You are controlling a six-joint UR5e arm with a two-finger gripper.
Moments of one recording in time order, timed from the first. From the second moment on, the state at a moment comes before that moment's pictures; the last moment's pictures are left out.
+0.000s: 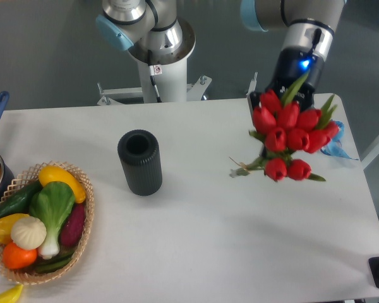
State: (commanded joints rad) arm 2.81 -1.79 -1.72 -0.65 0.88 0.79
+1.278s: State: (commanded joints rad) arm 2.54 -1.98 -1.58 -0.81 1.58 1.01
